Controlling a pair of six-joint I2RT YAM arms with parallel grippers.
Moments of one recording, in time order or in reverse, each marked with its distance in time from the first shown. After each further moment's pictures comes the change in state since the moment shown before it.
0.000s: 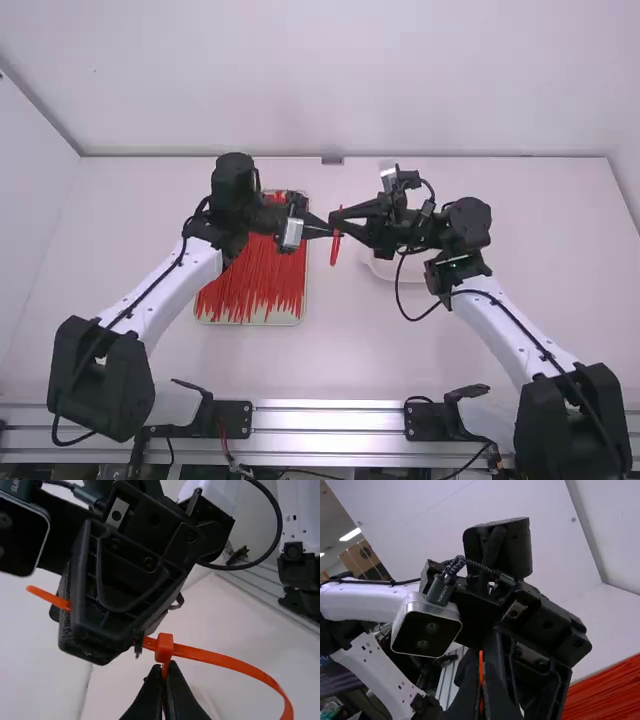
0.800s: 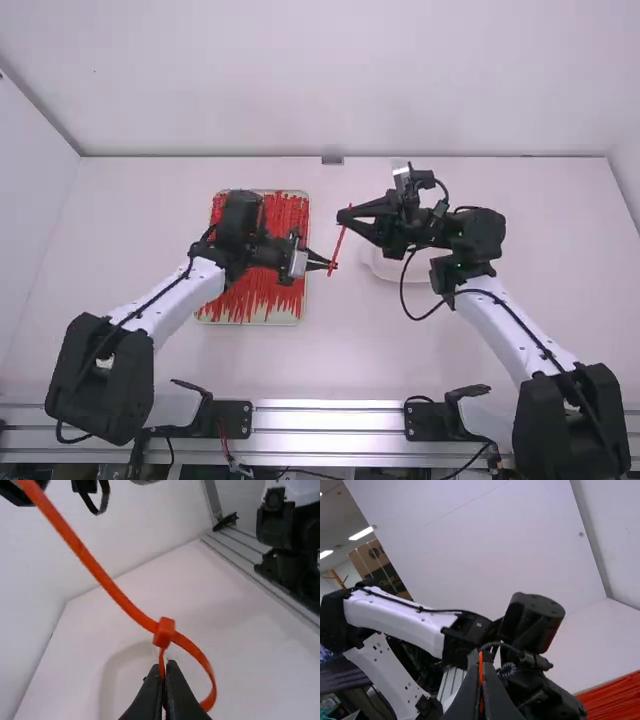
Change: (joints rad) left arm 0.000 -0.012 -0.232 -0.071 -0.109 0.169; right arm -0.049 0.001 -0.012 0.203 -0.039 0.137
